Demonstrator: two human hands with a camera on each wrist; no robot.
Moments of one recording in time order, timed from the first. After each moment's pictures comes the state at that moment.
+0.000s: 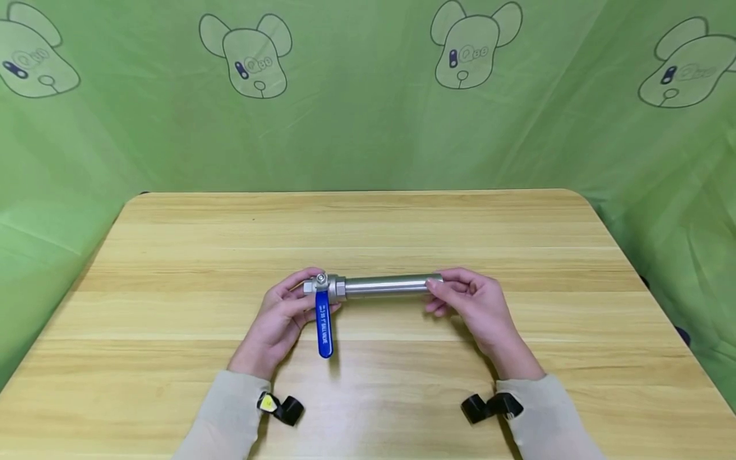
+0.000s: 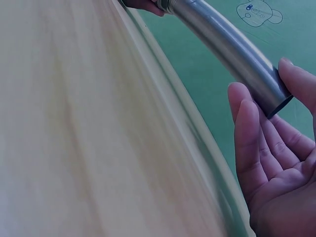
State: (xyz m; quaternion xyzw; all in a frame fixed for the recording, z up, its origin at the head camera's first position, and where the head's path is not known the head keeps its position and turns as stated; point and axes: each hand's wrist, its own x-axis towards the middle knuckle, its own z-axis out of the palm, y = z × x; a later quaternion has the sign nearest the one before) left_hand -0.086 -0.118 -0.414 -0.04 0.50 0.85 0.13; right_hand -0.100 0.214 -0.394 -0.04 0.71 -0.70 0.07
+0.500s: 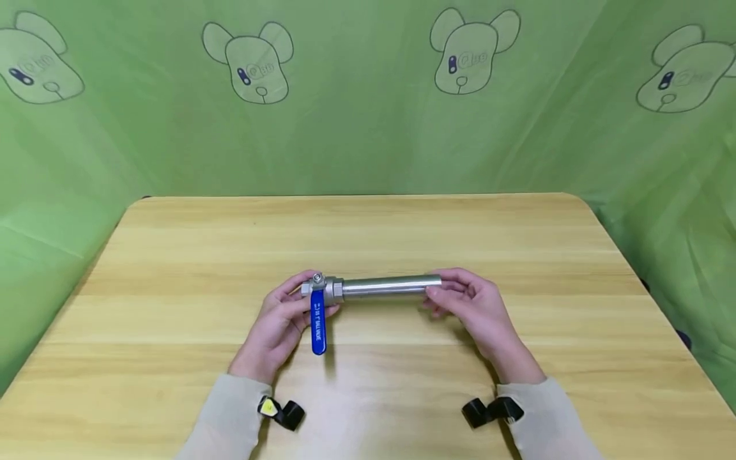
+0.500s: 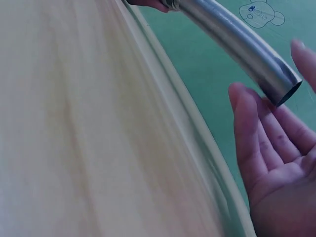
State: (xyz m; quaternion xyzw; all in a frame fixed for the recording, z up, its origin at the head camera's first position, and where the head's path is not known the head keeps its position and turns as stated) left_hand -0.085 -0.118 -0.414 -0.05 0.49 0.86 0.12; right_hand -0.099 0.211 -0.391 -0.05 0.72 -0.69 0.07
